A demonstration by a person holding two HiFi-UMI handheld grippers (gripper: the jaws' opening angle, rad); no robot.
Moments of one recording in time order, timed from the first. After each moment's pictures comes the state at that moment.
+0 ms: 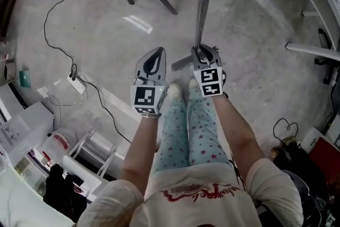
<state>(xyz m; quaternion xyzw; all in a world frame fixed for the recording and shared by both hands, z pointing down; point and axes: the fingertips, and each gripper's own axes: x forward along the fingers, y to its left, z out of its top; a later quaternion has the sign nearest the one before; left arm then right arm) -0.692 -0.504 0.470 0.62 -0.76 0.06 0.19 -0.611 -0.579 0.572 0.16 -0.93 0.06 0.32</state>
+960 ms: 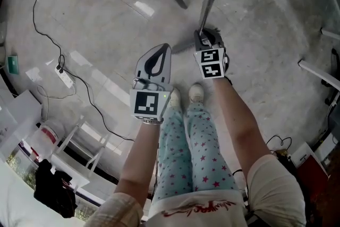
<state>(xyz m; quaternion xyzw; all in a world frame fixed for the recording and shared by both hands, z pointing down) -0.748 -0.550 0.577 0.58 -0.78 0.06 0.21 -0.706 -0.648 0.745 0.12 -0.92 0.05 0.38</state>
